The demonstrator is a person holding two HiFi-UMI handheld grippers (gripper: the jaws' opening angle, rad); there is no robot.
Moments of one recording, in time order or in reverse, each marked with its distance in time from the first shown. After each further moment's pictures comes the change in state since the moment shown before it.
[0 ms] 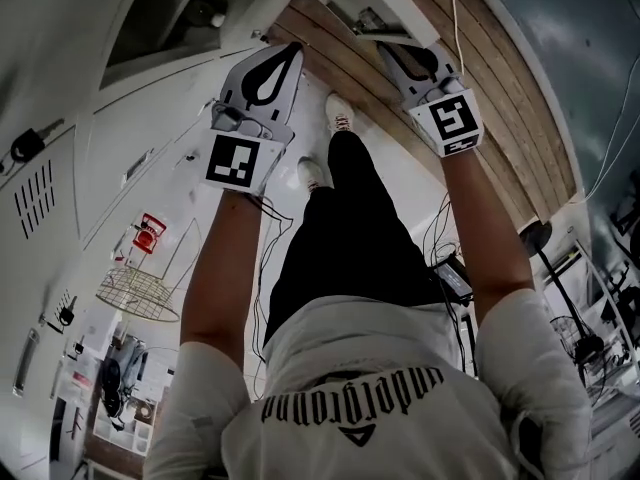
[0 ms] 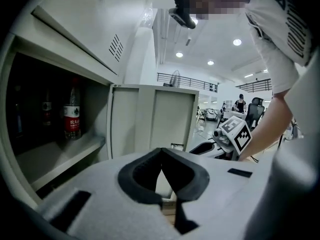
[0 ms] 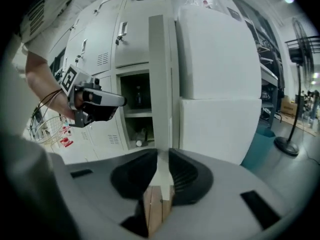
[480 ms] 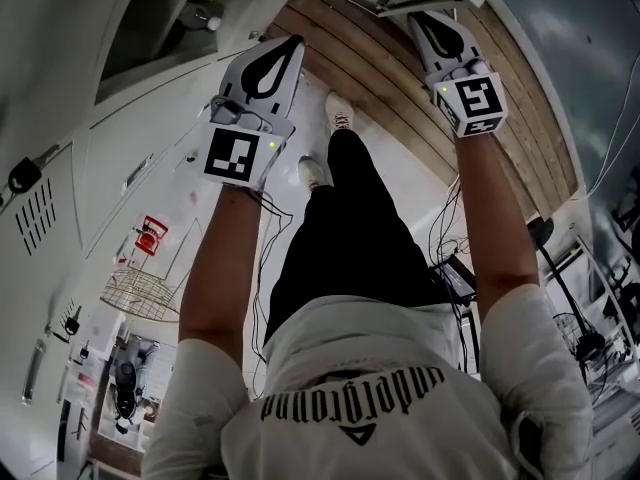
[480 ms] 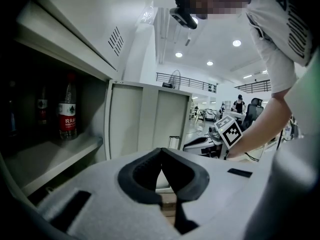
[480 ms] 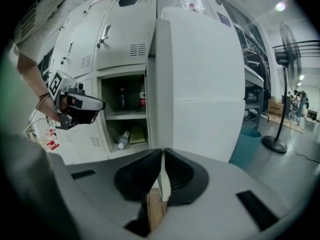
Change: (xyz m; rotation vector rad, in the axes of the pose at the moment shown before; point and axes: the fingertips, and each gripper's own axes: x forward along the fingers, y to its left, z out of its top) left arm 0.020 0.006 0.004 0.000 -0.007 -0.017; right arm -0.007 -0.076 -0.001 0.043 -0.027 -0.138
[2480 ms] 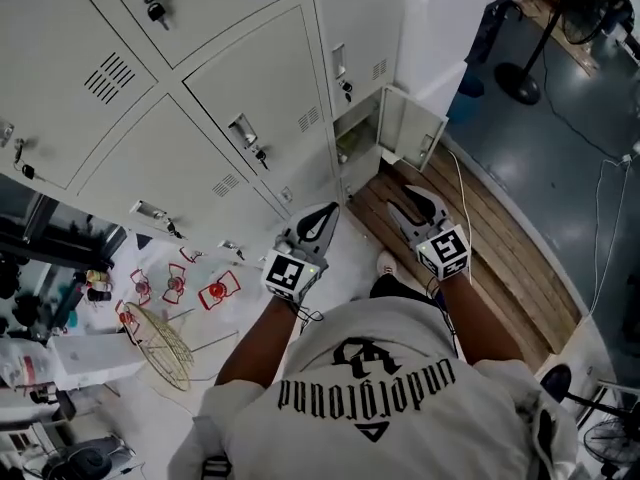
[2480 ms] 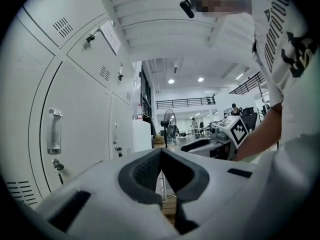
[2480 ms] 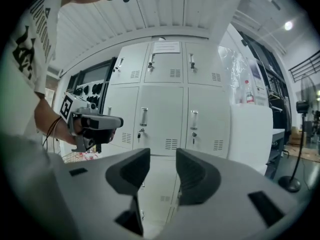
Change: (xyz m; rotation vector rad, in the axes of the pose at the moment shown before) left arm -0.441 -0.181 0.210 0.176 -0.310 0.138; right arm -0.290 0.374 0.279 -0.157 -0.339 0.179
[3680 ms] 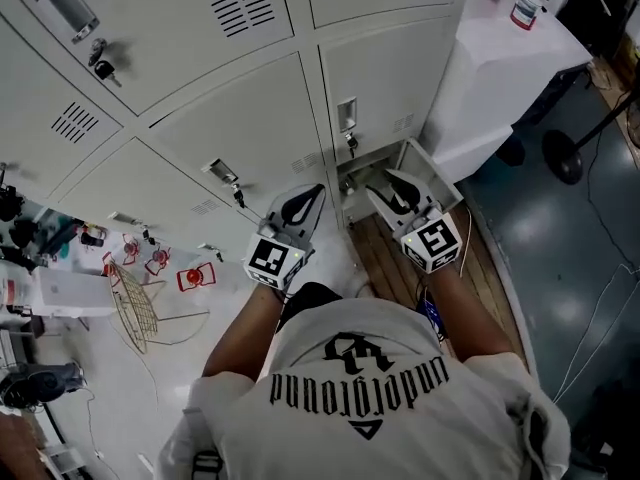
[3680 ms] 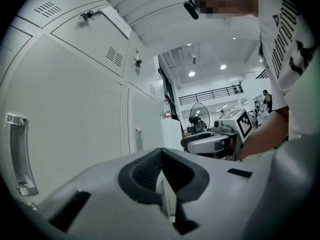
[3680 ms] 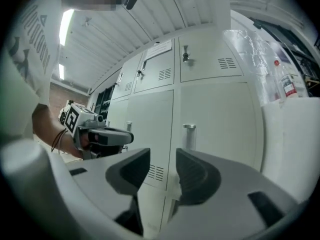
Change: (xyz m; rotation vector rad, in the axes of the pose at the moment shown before) left arm 0.148 0.131 0.021 0.064 0.027 0.321; right arm 0.151 -0.138 0.069 -0.032 -0.145 0.364
